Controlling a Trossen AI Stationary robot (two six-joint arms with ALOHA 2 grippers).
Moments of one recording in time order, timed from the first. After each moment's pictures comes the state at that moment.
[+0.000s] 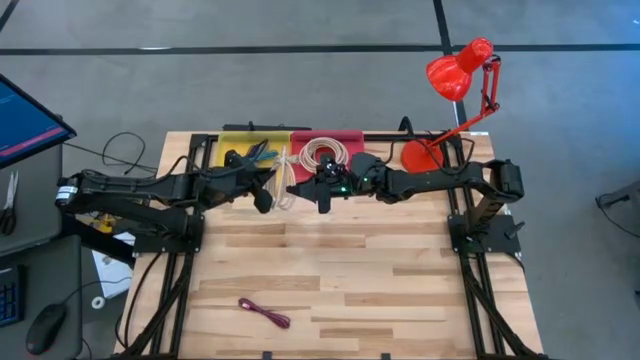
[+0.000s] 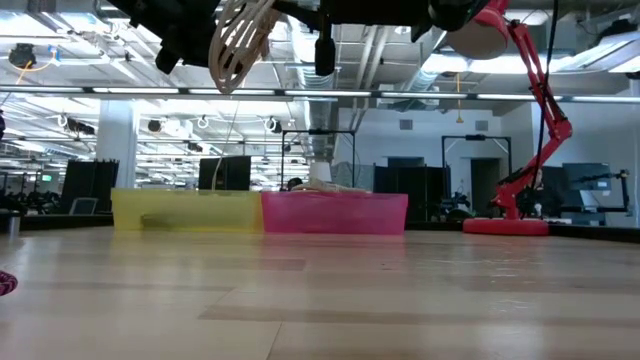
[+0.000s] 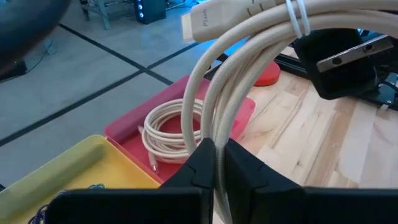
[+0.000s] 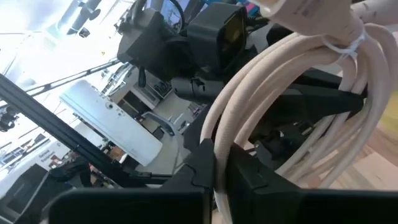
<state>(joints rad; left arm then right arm) 0.00 0.95 0.73 -0.20 -0.60 -0.24 -0.09 1.71 1.19 0.56 -0.16 0.79</state>
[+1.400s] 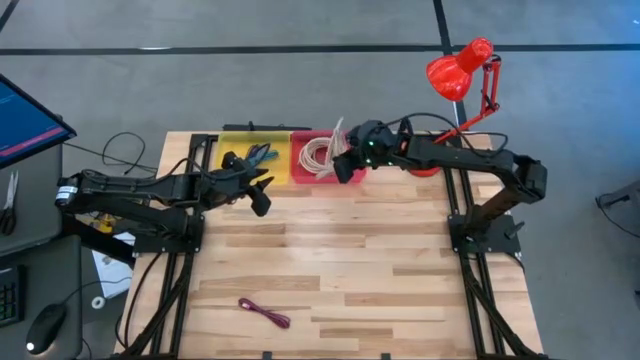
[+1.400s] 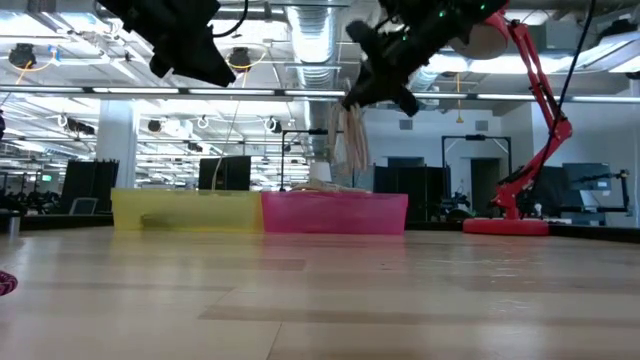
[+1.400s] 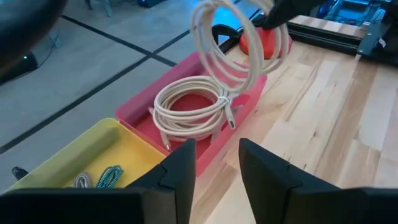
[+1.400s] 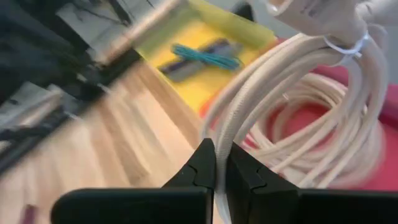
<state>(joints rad) 0.00 0.95 0.73 -0.30 -0.60 -0.21 -0.34 1.52 1.19 -0.26 0.00 0.46</state>
